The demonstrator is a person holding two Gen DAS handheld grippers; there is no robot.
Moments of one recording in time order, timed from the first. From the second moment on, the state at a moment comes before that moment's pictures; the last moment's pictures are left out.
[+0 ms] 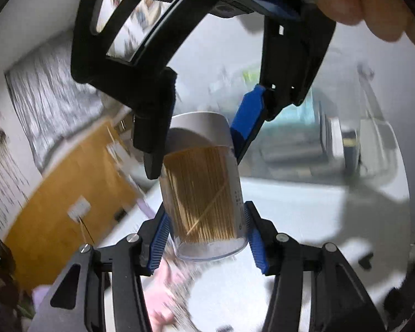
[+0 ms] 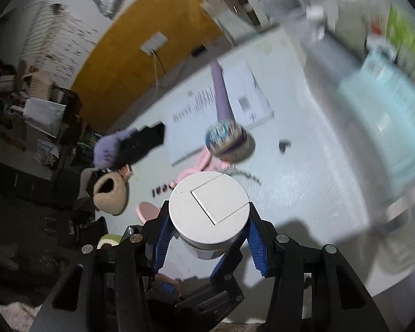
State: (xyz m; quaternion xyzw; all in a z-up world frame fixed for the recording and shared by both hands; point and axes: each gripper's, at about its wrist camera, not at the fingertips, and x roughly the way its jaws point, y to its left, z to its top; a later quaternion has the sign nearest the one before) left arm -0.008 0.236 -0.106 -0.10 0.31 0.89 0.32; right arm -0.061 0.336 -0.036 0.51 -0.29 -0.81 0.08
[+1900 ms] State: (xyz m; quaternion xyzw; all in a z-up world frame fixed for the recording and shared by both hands) left arm -0.133 0.307 -0.058 -0.26 0.14 0.93 0.23; right arm -0.201 0.526 -0.032 0.50 0.02 -0.86 0.00
